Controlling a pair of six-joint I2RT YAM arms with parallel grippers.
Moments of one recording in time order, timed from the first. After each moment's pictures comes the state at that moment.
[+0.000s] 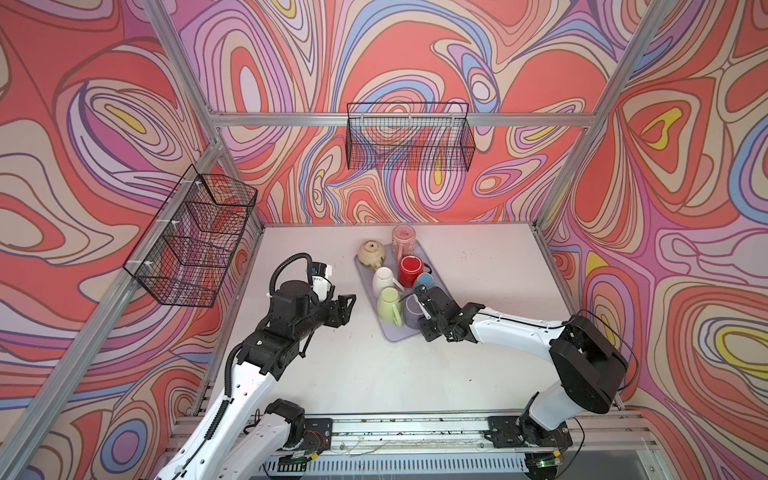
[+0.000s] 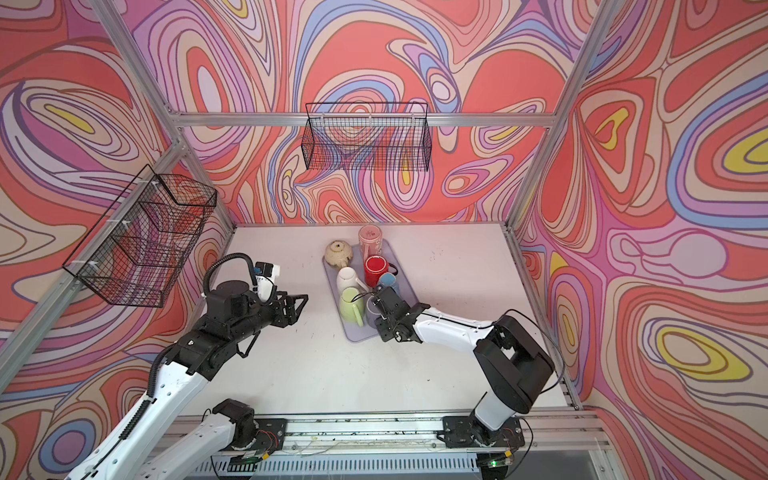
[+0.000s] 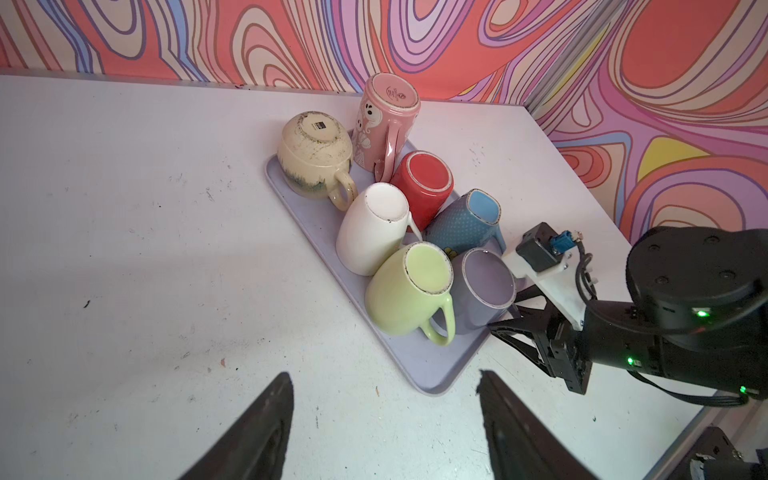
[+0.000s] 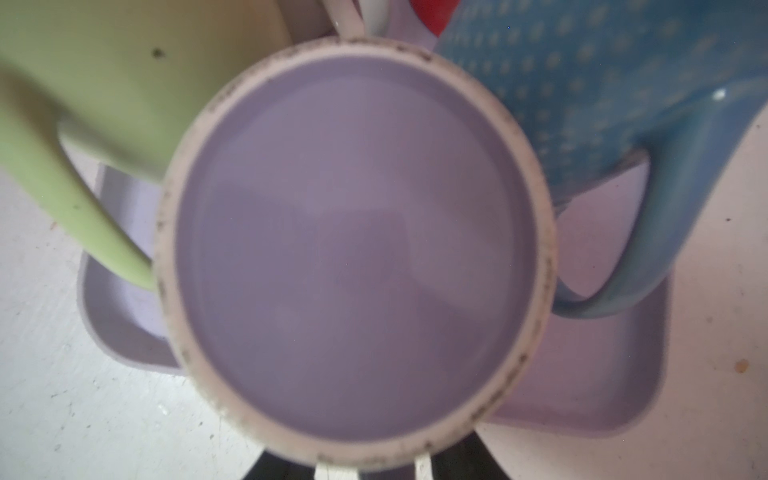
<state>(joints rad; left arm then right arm) -0.35 0.81 0.79 -0.48 0.17 -0.29 0.76 1.61 0.92 -0.35 0.15 0.22</state>
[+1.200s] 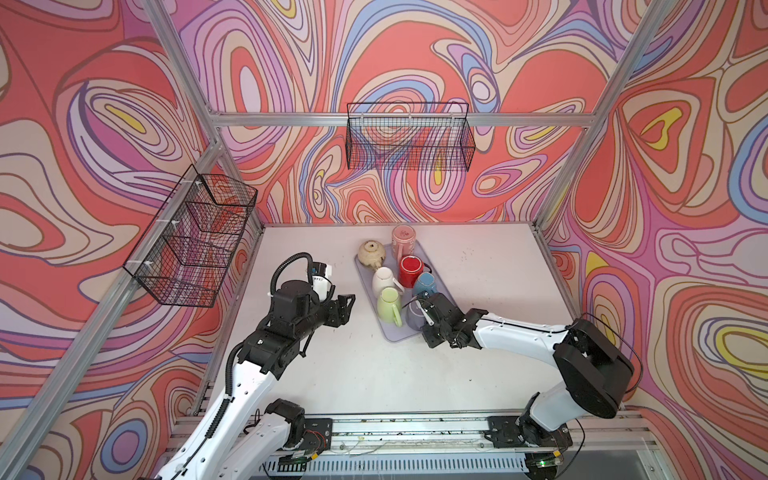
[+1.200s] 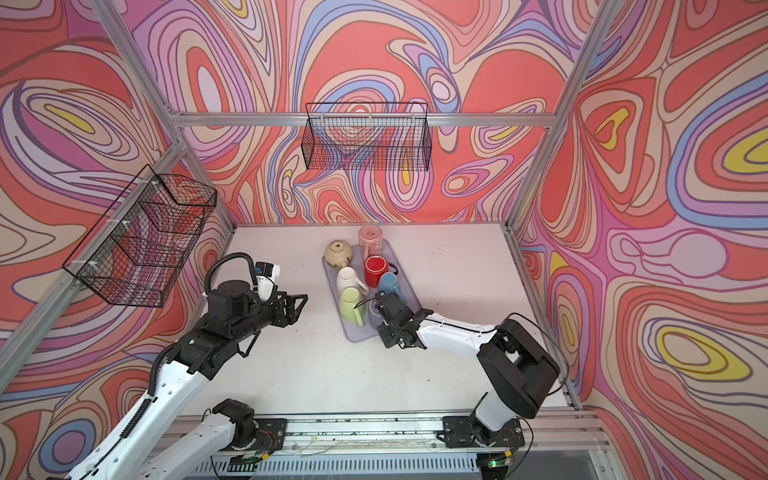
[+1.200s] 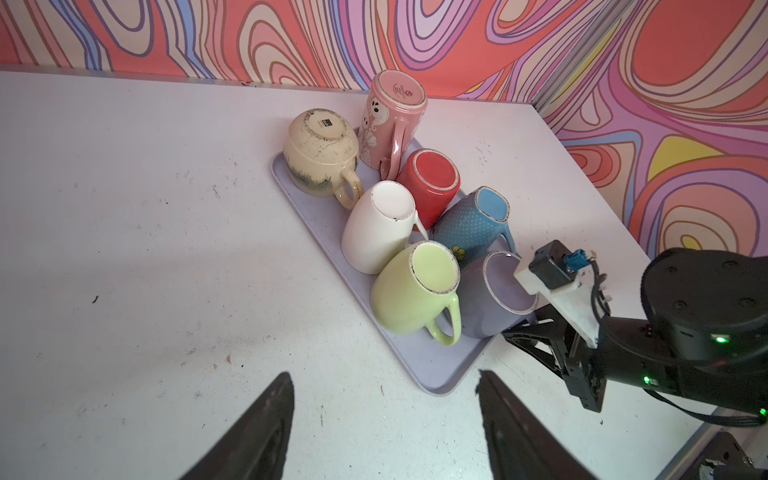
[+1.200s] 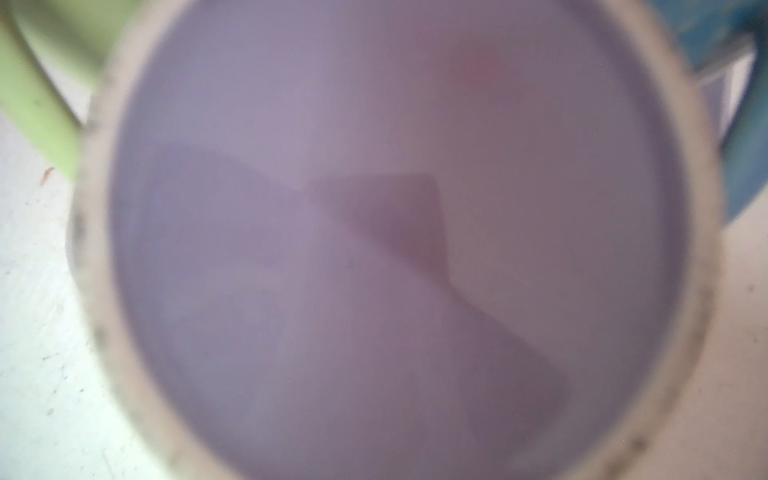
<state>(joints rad) -0.35 0.82 0.79 -0.48 0.15 -0.29 0.77 1.55 0.84 -0.34 0.13 0.23</state>
